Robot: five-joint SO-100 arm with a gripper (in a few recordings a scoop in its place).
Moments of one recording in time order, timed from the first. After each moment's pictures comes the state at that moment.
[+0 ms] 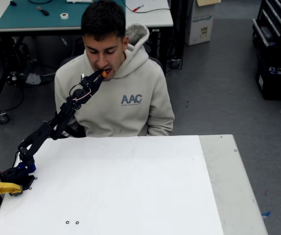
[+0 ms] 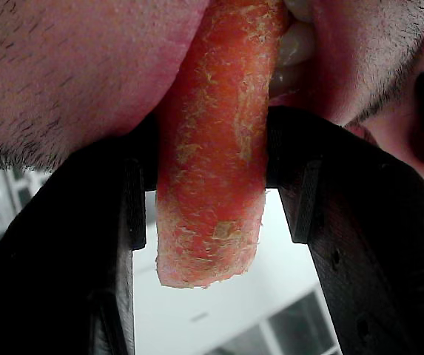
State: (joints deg) arm 3.3 33.0 -13.2 12.5 -80.0
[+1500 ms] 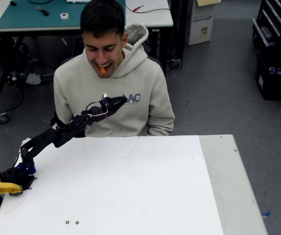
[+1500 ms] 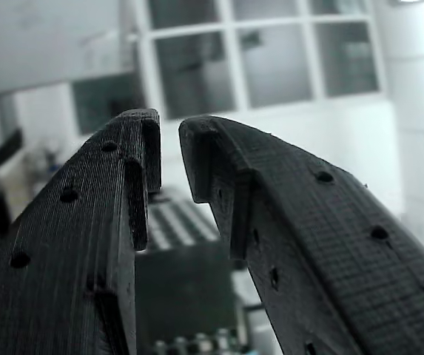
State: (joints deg) arm 17.5 32.5 6.7 12.5 -79.2
